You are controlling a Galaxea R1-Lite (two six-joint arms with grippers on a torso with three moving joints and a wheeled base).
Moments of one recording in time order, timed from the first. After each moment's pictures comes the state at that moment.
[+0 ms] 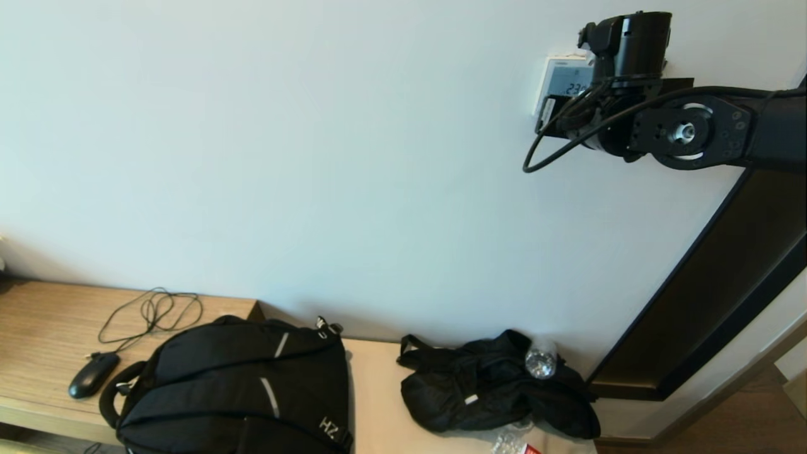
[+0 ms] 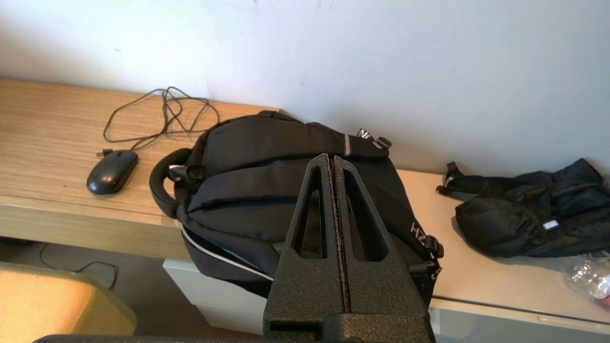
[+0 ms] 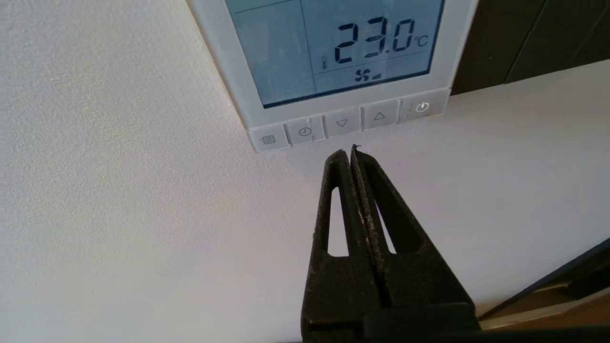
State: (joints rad) left arm 0.01 0.00 -0.04 0.09 0.01 -0.02; right arm 0.32 1.98 -1.89 -0.05 -0.52 0.17
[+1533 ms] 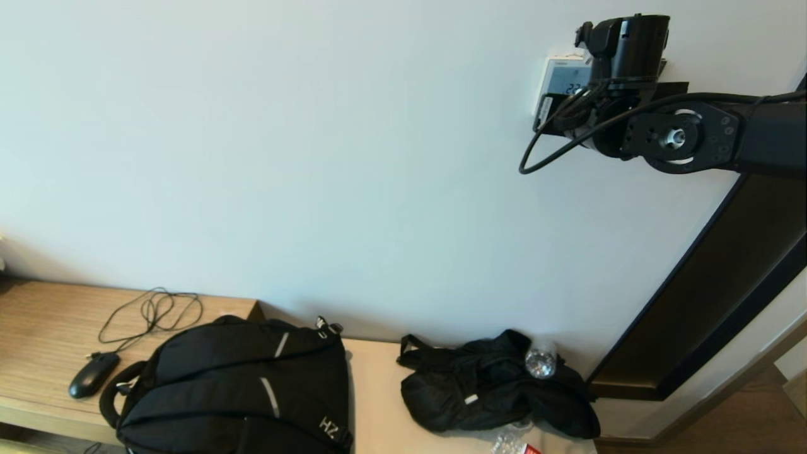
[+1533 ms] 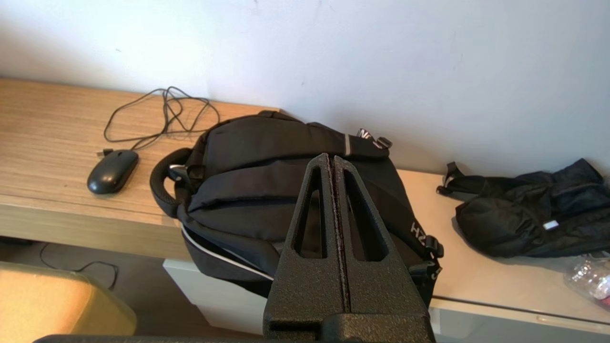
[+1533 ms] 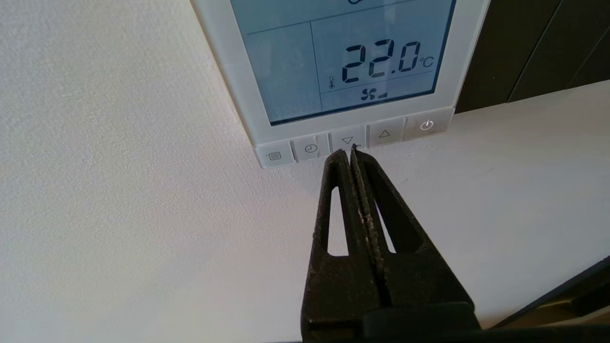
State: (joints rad) left arm 0.01 0.00 -0.04 0.09 0.01 -0.02; right arm 0.32 1.99 -1.88 -0.11 -0.52 0.14
